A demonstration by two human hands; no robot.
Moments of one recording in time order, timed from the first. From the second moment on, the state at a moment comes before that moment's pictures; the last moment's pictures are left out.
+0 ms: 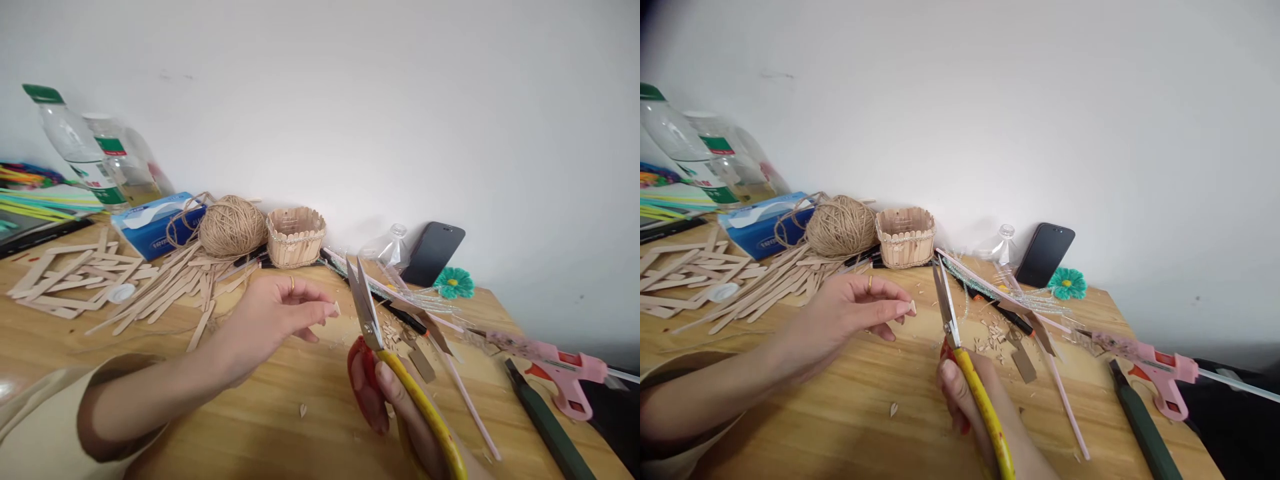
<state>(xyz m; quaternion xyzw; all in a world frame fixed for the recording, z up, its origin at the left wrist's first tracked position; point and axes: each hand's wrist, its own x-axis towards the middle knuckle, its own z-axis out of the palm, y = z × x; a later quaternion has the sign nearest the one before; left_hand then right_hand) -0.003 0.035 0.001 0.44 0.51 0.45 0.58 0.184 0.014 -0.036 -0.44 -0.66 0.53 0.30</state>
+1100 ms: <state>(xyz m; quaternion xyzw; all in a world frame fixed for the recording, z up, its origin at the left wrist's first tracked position) -0.039 0.005 -0.072 0.78 0.53 0.11 0.32 0.205 0.024 -0.043 -0.47 -0.67 0.50 0.29</state>
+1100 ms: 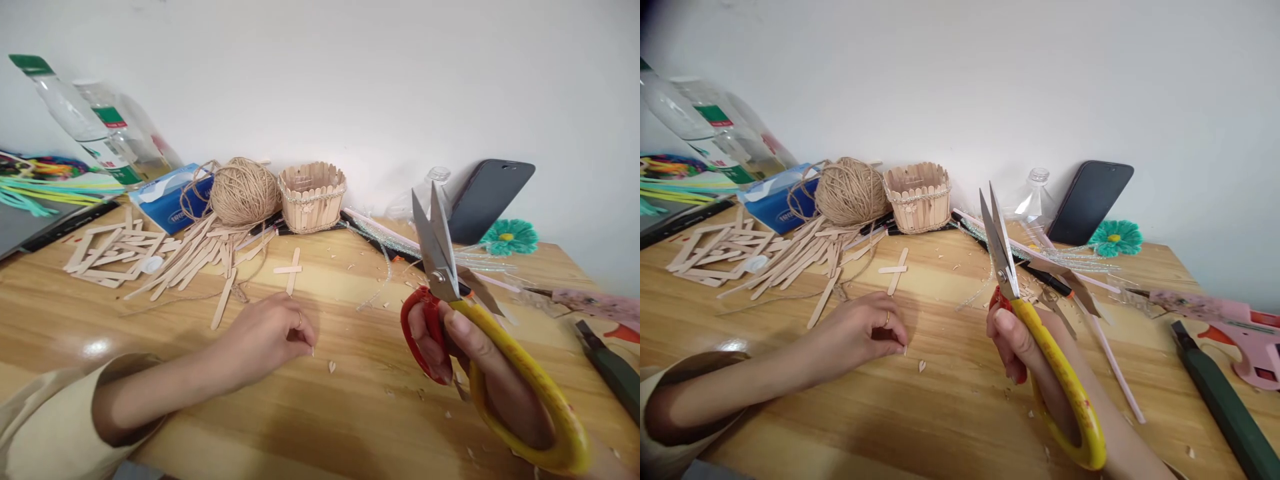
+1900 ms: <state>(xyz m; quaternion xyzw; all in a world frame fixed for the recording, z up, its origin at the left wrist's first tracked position) -0.026 -0.002 -0.075 0.79 0.51 0.11 0.32 0.221 0.032 -0.070 -0.51 -0.85 -0.13 0.00</state>
